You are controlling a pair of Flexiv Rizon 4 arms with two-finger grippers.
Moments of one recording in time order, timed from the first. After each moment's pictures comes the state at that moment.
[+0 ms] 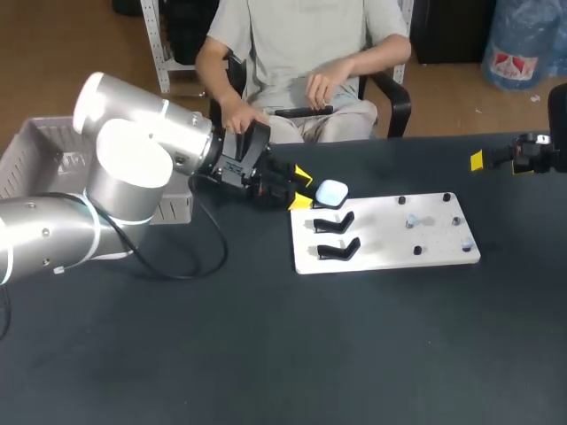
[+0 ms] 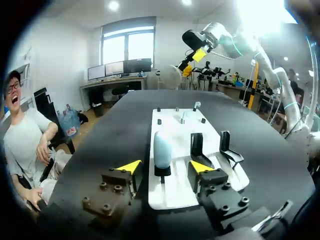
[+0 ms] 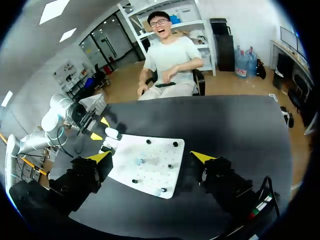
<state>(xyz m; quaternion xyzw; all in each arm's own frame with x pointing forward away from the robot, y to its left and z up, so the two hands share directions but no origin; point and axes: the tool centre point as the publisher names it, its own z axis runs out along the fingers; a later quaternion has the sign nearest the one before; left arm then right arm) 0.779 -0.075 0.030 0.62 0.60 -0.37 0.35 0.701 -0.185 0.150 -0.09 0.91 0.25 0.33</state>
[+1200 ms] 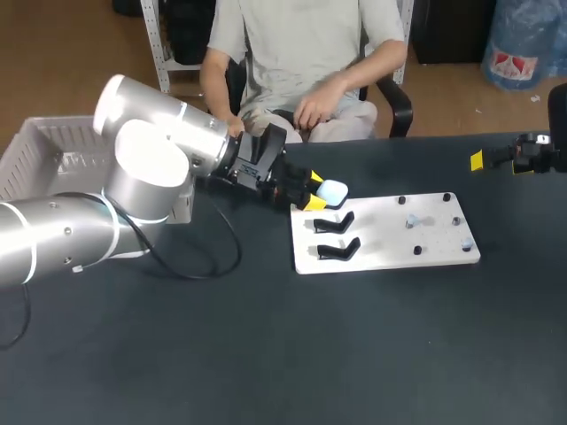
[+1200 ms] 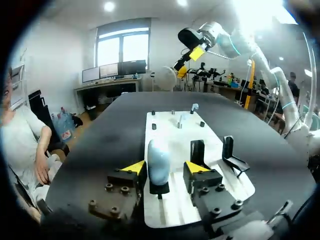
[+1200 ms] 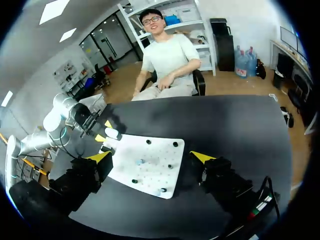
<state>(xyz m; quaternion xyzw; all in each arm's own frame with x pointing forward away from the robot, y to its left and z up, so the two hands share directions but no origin) 0.775 -0.101 0.024 0.63 0.59 -0.38 0.34 0.701 -0.185 0.150 -0.09 0.91 0.25 0.33</state>
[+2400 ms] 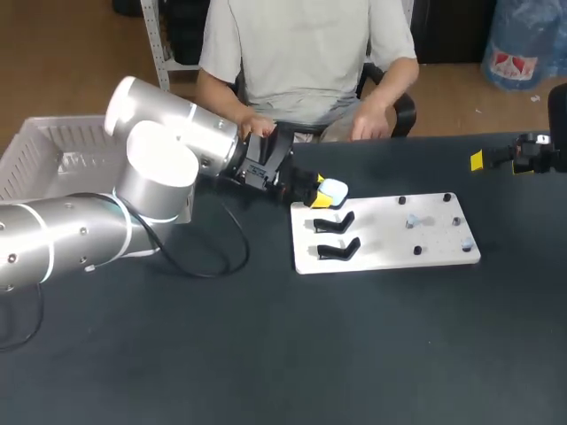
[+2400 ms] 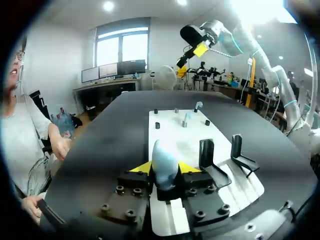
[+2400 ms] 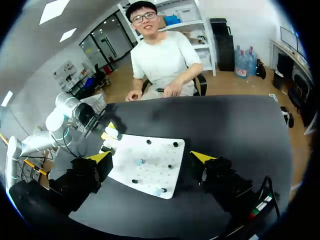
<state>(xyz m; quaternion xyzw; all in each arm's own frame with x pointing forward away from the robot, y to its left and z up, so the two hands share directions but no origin) 0.784 -0.113 0.016 0.63 0.58 -0.38 0.34 0.701 -0.185 0.150 -0.09 0.91 0.25 0.33</state>
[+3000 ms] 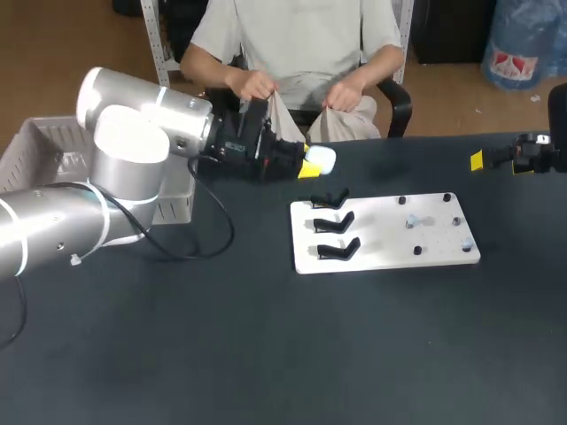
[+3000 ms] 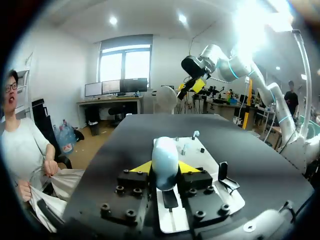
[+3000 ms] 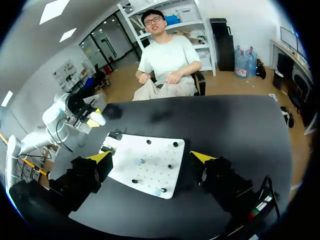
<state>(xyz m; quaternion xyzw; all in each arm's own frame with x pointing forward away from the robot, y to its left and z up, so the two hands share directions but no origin) 0.794 -0.092 0.091 0.59 0.55 -0.44 0.40 0.701 -0.185 0.150 -0.09 0.91 0.25 0.33</state>
